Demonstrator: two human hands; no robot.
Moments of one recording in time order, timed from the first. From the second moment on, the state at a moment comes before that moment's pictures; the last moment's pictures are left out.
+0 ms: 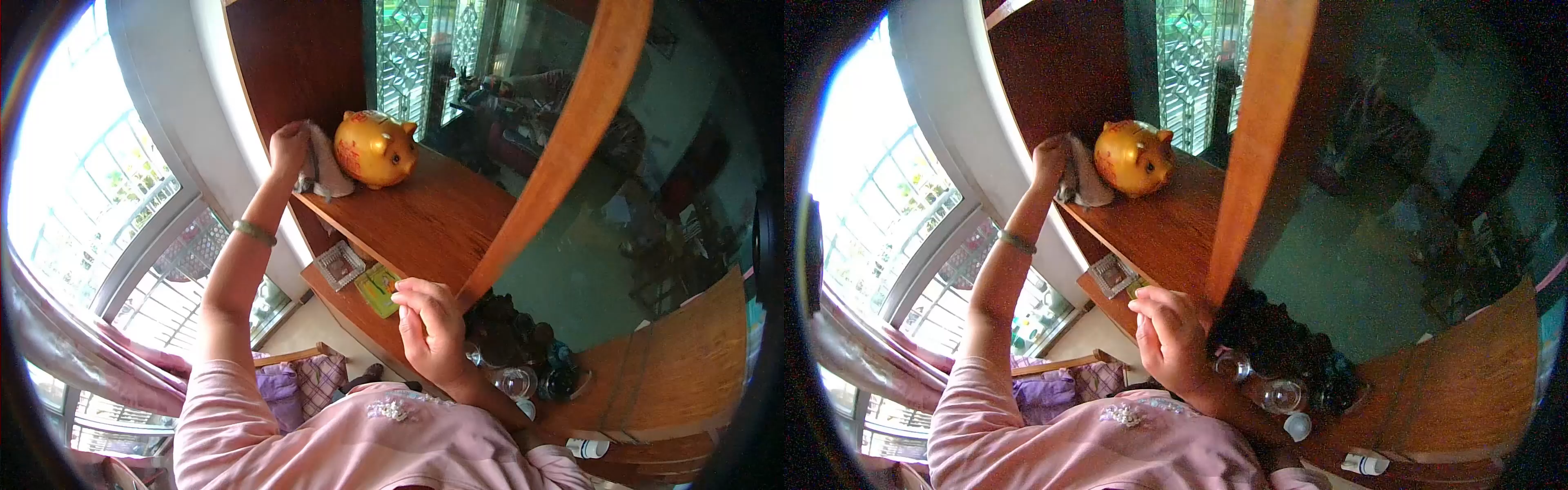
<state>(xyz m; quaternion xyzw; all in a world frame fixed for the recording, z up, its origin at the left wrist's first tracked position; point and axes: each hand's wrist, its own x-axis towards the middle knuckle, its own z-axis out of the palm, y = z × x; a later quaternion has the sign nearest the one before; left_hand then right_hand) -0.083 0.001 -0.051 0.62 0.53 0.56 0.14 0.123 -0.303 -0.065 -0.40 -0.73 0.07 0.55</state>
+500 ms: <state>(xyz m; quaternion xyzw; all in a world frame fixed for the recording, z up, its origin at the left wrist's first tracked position) -0.012 0.049 0.014 0.90 0.19 0.29 0.25 0.083 -0.211 -0.057 -0.50 -0.61 0.05 0.62</state>
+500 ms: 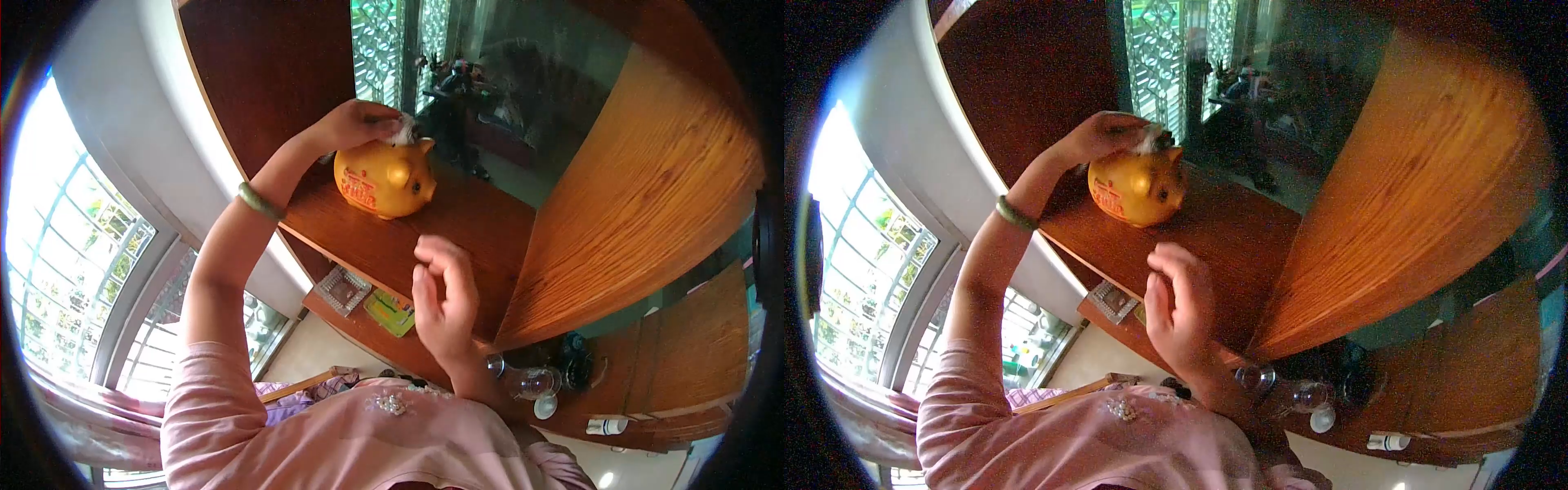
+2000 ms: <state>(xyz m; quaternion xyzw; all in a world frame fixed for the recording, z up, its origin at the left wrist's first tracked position) -0.094 -0.056 -0.093 0.89 0.20 0.40 0.09 0.089 -0.116 -0.025 -0.62 -0.61 -0.14 0.47</state>
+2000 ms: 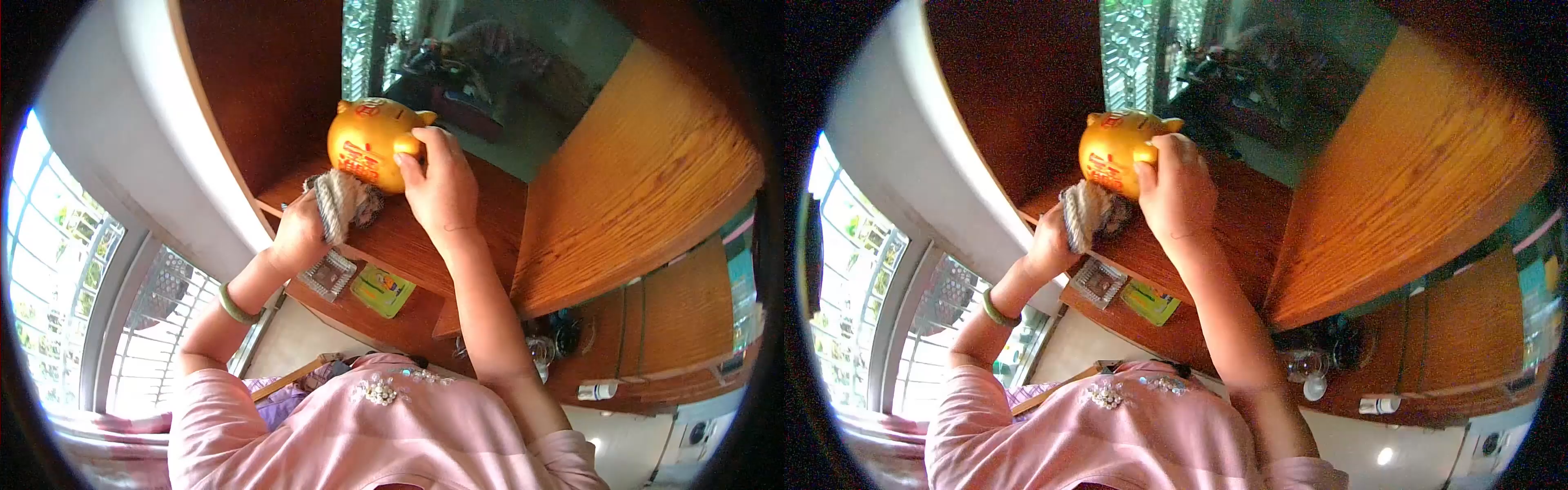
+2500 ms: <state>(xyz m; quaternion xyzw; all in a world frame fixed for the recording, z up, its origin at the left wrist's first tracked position) -0.016 0.091 -0.016 0.91 0.19 0.35 0.13 0.093 -0.111 -0.027 -0.61 -0.64 -0.14 0.45</state>
